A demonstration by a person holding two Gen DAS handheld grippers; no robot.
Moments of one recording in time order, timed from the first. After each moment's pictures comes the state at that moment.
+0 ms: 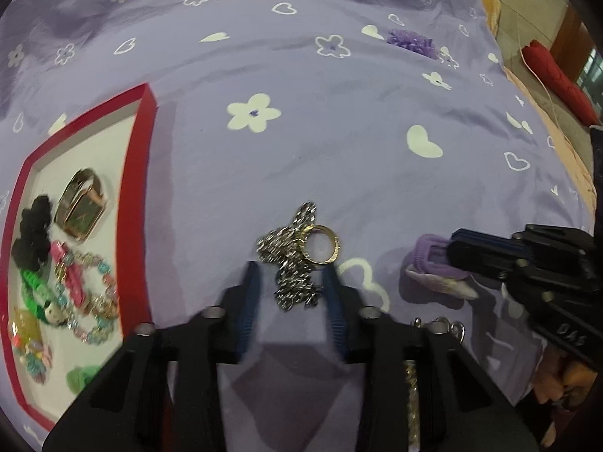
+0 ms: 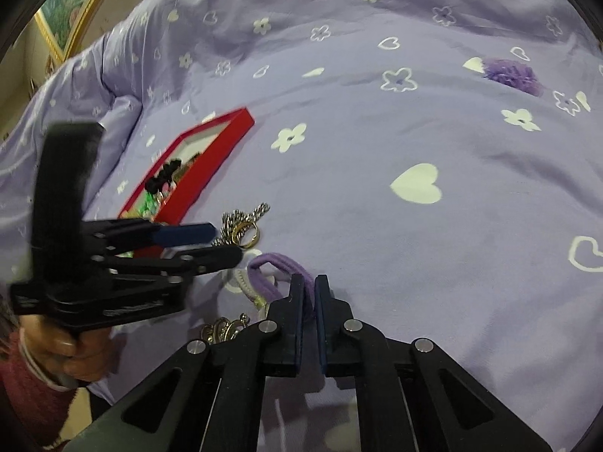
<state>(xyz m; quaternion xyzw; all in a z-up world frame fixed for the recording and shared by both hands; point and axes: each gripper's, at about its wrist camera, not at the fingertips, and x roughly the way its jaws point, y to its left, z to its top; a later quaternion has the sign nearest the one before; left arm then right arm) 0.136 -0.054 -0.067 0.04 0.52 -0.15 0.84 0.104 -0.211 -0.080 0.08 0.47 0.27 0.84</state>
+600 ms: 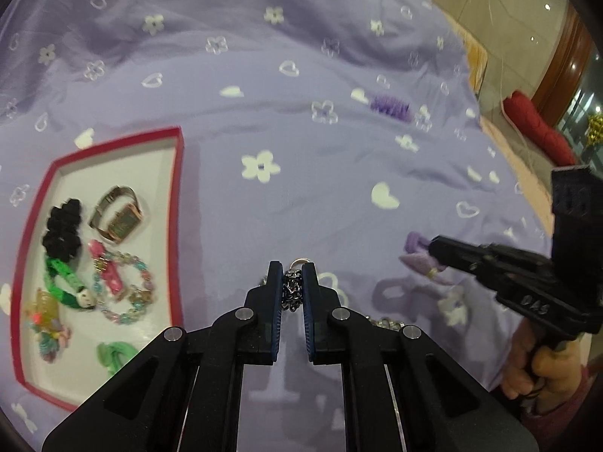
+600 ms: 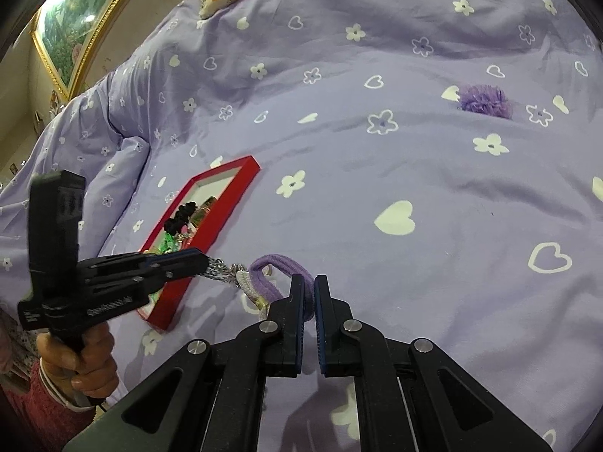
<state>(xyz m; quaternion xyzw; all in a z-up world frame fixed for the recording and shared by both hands) 0.103 -0.023 -0.003 -0.03 0.46 -0.16 0.87 0.093 -0.230 -0.046 0.12 0.42 0.26 0.86</state>
